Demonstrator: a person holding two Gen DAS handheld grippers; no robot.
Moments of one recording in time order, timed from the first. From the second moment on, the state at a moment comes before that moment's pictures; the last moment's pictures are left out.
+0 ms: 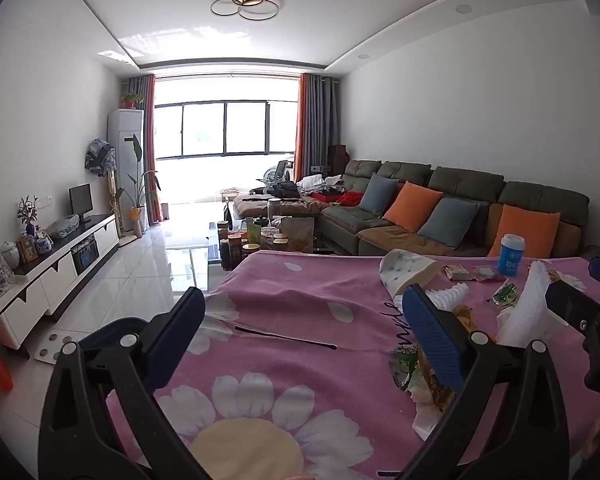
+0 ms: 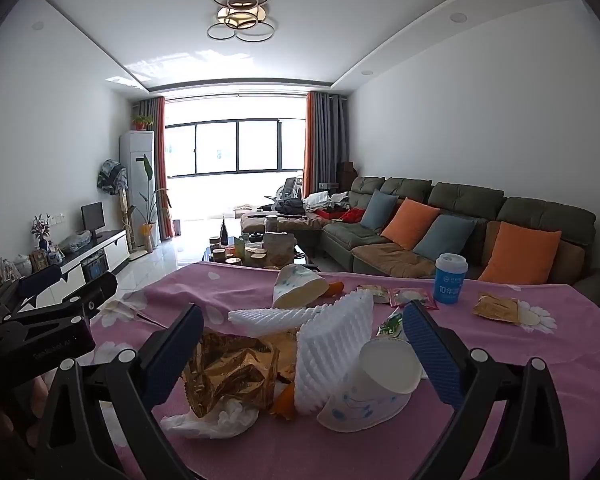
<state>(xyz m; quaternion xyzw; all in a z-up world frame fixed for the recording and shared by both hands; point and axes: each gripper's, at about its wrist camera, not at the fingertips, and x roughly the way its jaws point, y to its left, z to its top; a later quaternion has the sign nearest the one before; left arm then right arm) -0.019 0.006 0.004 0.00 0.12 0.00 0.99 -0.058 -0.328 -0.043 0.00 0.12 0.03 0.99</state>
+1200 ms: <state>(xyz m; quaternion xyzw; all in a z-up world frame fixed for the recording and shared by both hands) -0.023 0.004 0.006 0.00 0.10 0.00 0.99 -0.056 -0.325 -0.044 0.00 0.11 0.03 0.99</state>
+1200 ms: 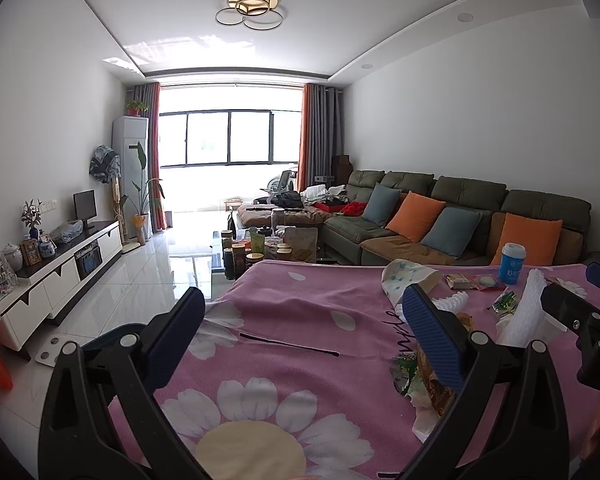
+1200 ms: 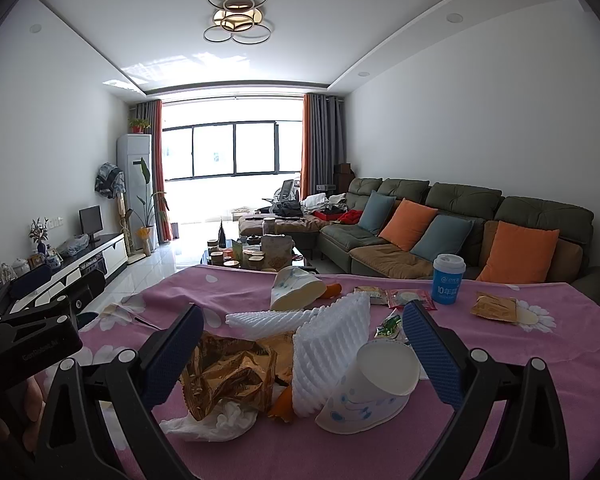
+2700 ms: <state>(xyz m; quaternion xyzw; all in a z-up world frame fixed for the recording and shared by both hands) -0.025 0.004 0.004 0.00 0.10 0.01 0.99 -0.053 -0.323 -0.045 0.00 0.11 0.03 0.99</state>
